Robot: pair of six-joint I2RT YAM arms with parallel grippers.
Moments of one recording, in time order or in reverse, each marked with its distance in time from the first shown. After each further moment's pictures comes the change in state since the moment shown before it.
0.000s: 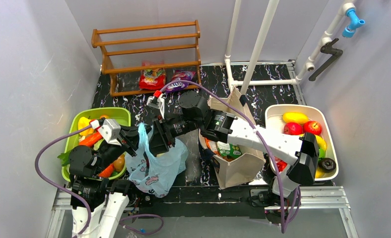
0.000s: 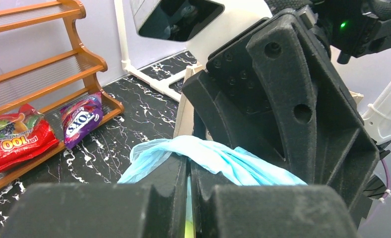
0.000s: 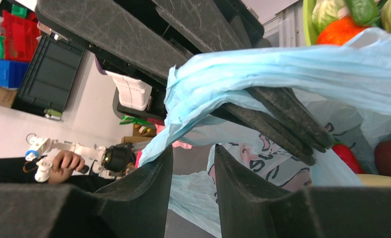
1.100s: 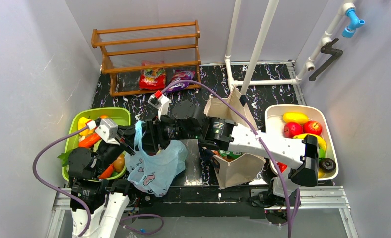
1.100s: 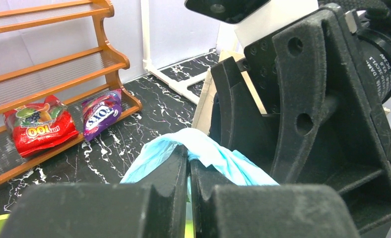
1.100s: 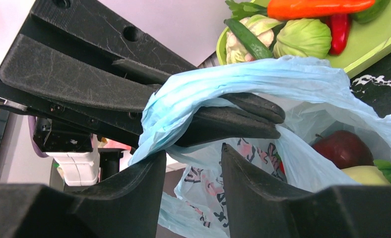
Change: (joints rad) left arm 0.000 -0.021 0.000 -0.024 -0.084 -0.004; right arm 0.113 -0.016 0.049 -0.102 0.529 -0.018
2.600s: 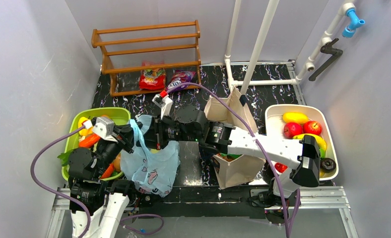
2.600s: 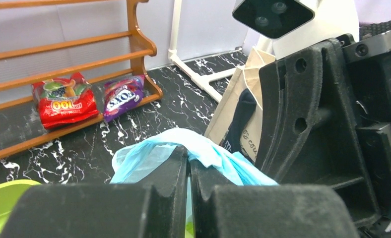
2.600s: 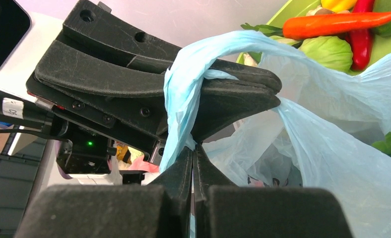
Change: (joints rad) left arm 0.005 -0.006 0.015 -0.057 -0.143 -0.024; right arm -0.002 -0.009 -0.105 0.198 0.017 0.124
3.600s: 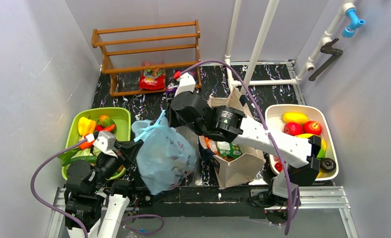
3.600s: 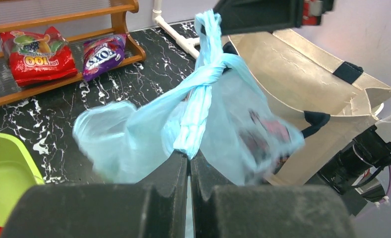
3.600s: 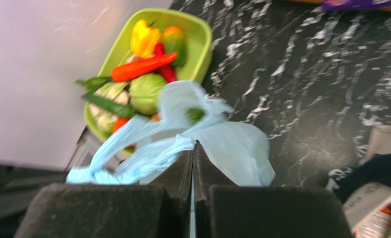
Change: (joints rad) left arm -0.005 -0.113 0.034 -0.284 0.043 0.007; right arm -0.009 0.022 0.344 -0.651 0.655 -0.146
